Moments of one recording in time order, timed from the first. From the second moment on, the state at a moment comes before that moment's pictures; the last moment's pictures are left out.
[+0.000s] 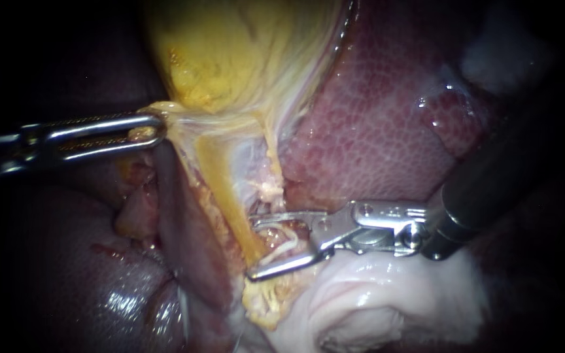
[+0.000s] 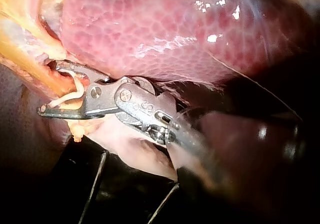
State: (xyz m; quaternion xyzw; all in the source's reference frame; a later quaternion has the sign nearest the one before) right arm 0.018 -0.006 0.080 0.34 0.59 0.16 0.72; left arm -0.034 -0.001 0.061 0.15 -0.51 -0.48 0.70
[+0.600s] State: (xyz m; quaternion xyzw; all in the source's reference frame) right arm 0.019 -0.010 0.078 0.44 0.58 0.11 0.68; left arm -0.033 0.000 0.063 0.15 -0.51 -0.48 0.70
